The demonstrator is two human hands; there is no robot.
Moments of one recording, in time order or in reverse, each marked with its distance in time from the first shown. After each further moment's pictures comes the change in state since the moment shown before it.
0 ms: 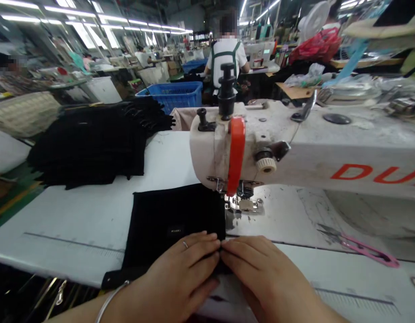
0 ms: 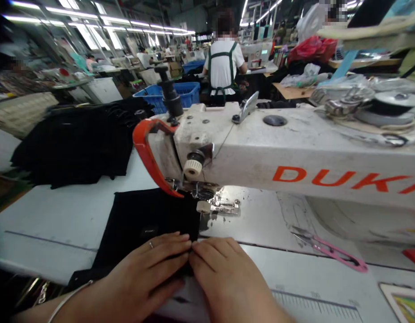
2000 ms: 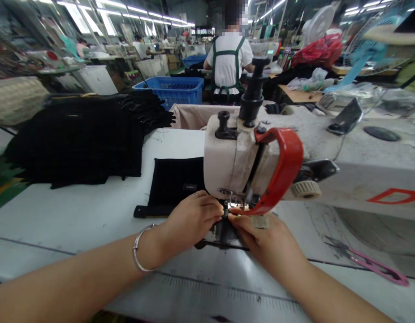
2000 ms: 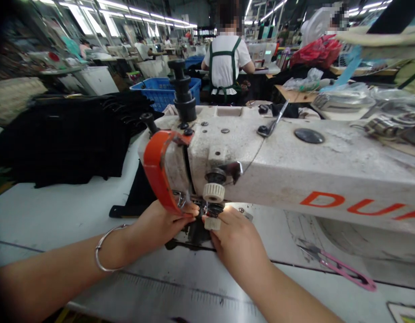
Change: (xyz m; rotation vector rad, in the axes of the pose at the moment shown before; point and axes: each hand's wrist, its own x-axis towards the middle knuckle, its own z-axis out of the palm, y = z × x) left_hand 0.057 -0.085 0.026 -0.114 0.117 -0.055; right_hand 0.037 0.057 0.002 -0.200 0.144 0.062
